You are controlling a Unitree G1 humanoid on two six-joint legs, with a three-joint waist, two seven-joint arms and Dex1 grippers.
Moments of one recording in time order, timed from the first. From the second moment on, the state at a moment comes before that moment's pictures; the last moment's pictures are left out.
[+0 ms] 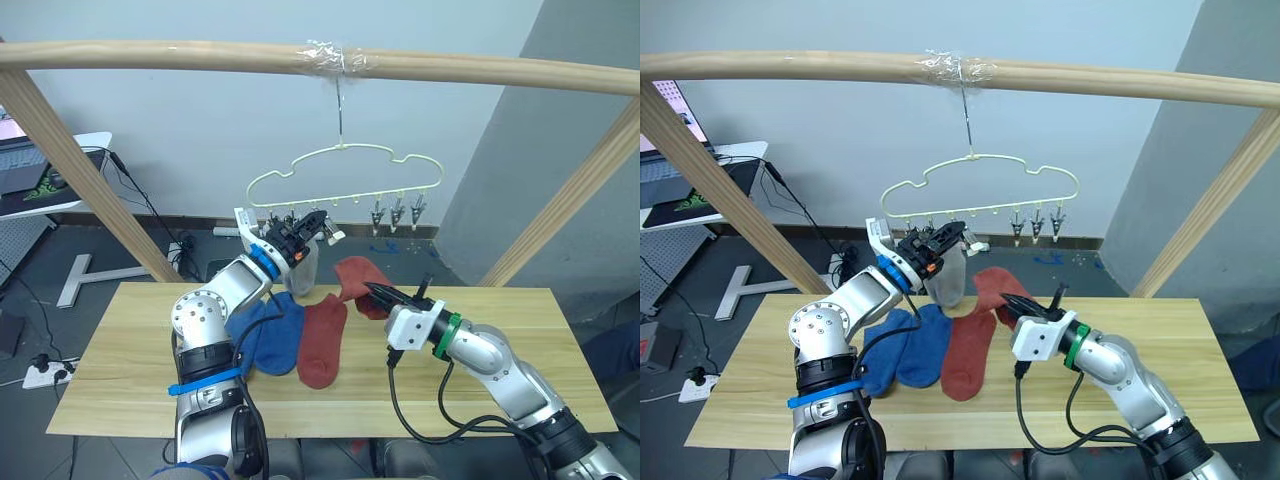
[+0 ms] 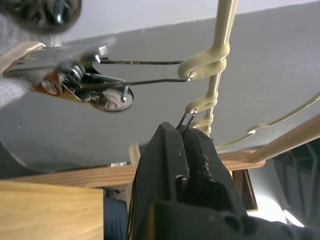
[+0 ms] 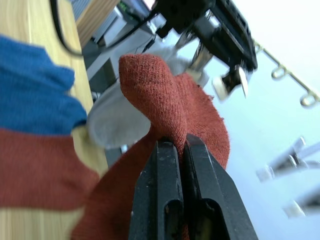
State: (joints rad) left arm -0.55 0.02 0.44 0.05 -1.13 1.03 -0.10; right arm -0.18 -0.46 0.36 -0.10 -0.33 -0.35 0.38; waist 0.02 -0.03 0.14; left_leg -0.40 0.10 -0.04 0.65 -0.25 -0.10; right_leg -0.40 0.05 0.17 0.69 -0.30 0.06
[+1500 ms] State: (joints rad) left arm -0.30 0.58 0.17 -0.38 -1.02 0.96 -0.51; right arm -0.10 -0.25 0.18 -0.20 -0.03 0.12 0.41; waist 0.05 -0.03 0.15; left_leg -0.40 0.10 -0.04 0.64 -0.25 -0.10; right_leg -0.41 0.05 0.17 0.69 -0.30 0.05
